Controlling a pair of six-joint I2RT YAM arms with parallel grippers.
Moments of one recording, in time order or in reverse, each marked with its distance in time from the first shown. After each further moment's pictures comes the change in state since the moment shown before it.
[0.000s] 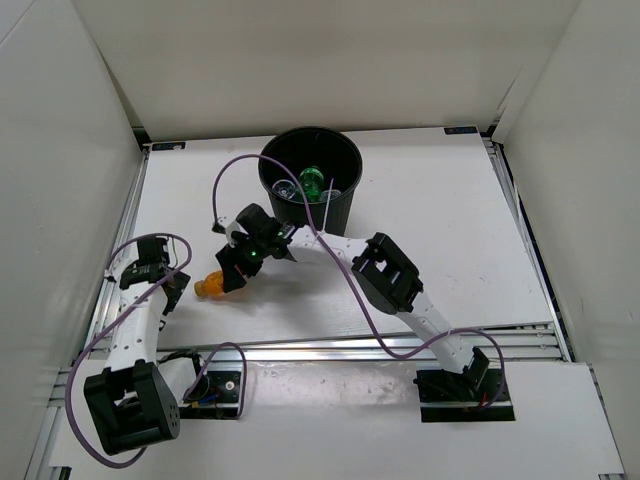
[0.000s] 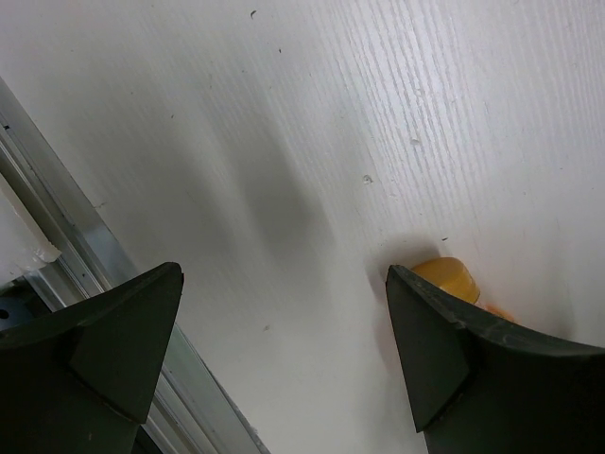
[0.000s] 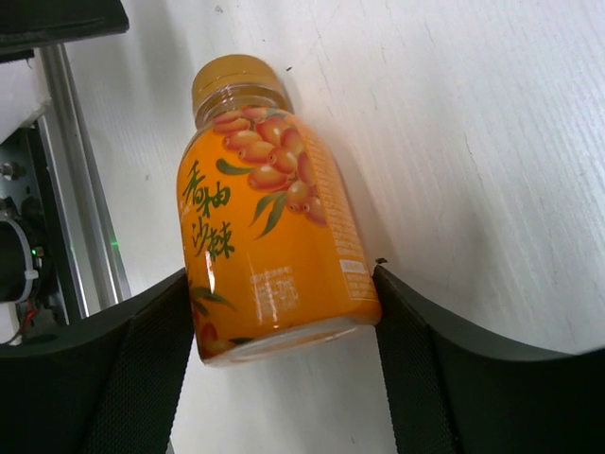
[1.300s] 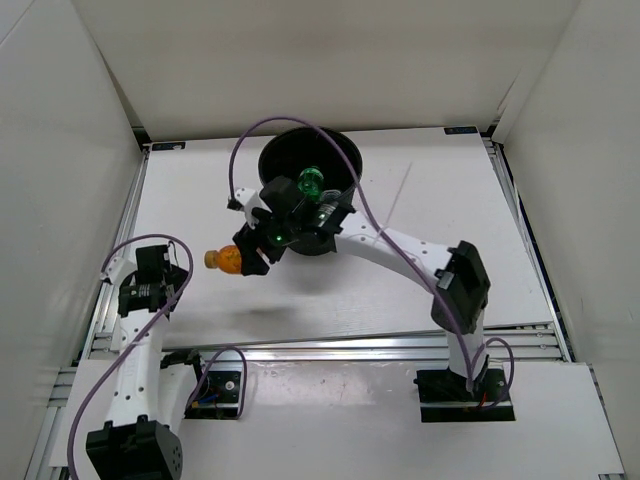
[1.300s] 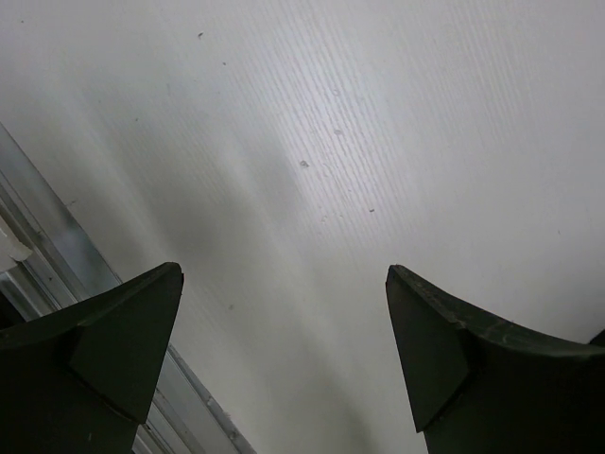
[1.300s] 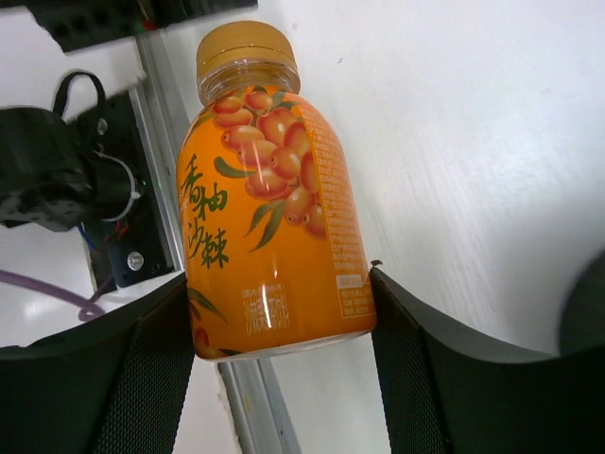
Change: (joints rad) left arm -0.060 -0.226 0.000 -0.034 -0.013 -0.039; right arm 0.015 -0.497 -0.207 -0.217 0.155 -0.108
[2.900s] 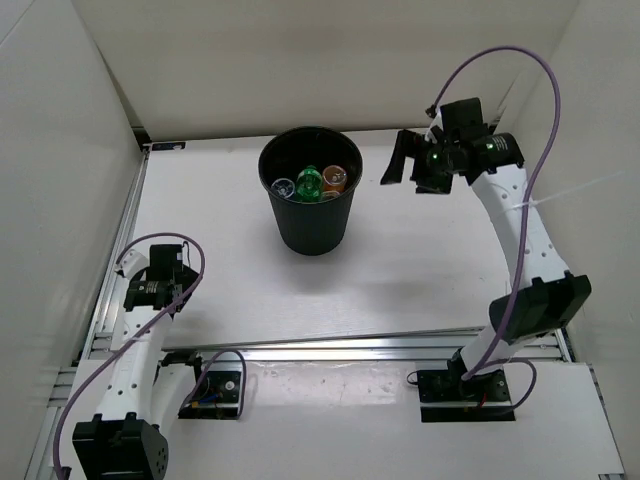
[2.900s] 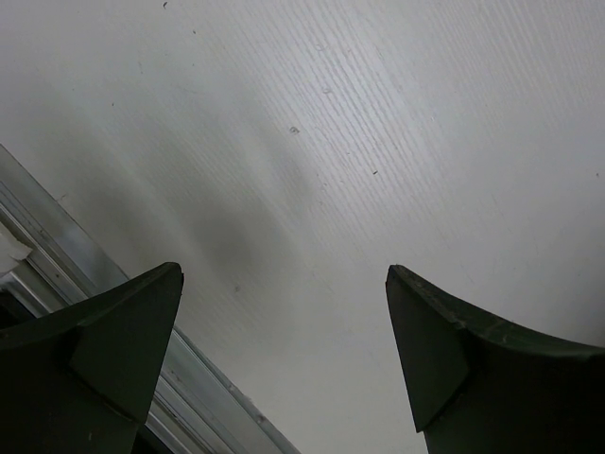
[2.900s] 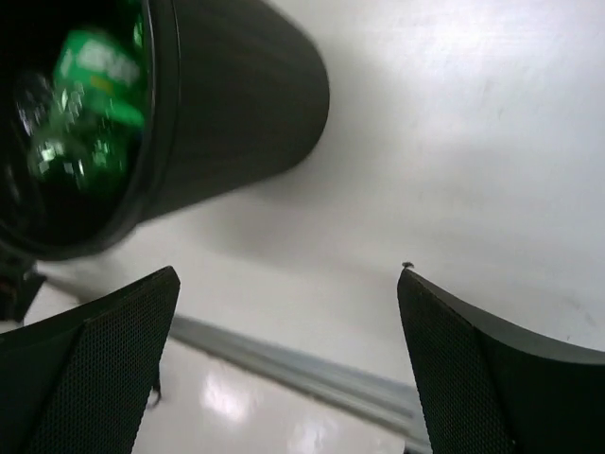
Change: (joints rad) left arm -0.137 0.018 0.002 -0.023 -0.023 0.022; right arm -0.765 -0.321 0.094 -0.541 0.150 0.319
